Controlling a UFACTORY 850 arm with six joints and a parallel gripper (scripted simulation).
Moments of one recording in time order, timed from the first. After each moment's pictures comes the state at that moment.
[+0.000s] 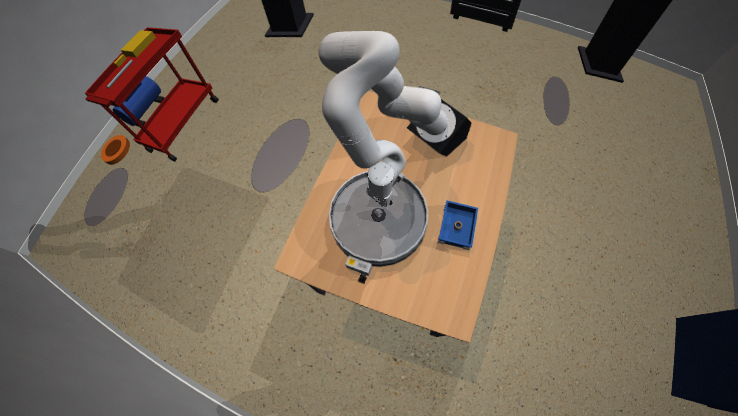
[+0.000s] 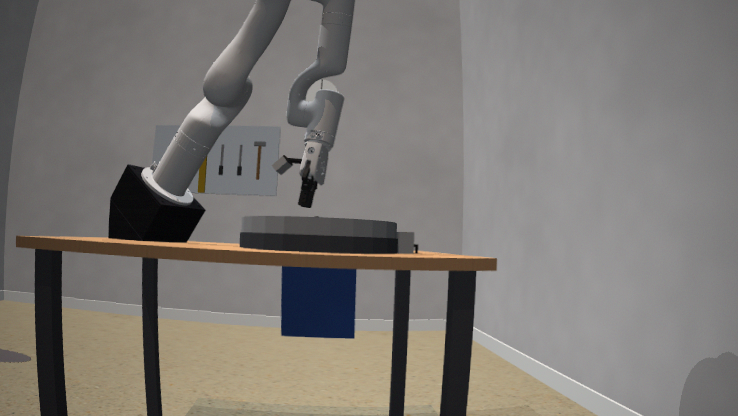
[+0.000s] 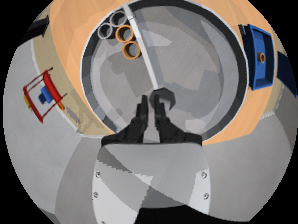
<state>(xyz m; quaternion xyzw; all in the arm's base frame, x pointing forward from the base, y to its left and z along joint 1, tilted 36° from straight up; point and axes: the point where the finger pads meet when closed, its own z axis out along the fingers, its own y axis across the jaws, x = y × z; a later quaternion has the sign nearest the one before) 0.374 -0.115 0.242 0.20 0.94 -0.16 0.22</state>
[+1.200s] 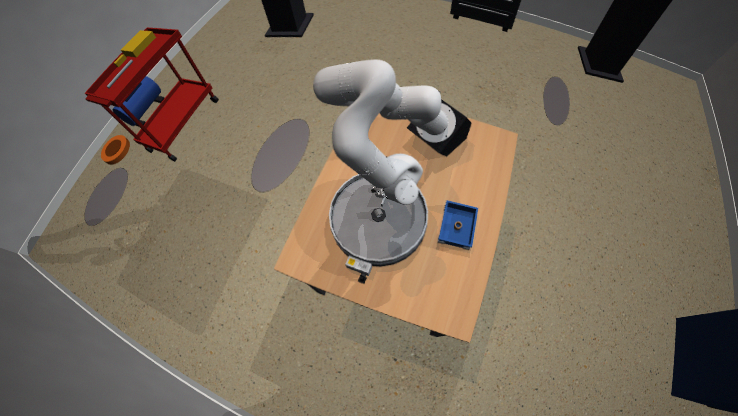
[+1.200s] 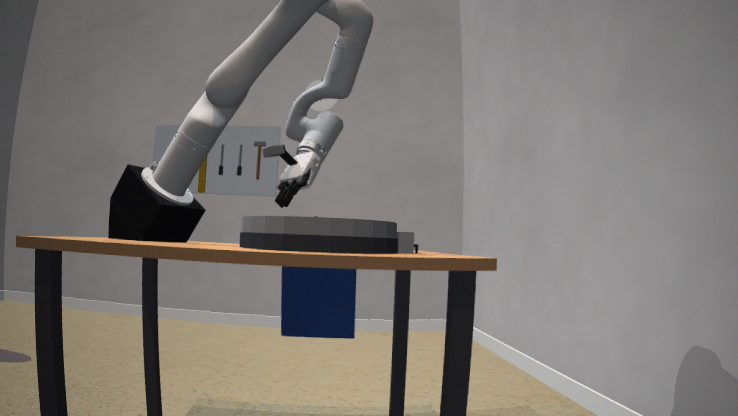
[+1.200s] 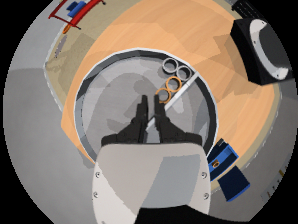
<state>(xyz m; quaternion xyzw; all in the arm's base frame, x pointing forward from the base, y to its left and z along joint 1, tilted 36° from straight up) 0.322 -0.132 0.214 -0.21 0.91 -0.35 -0.07</state>
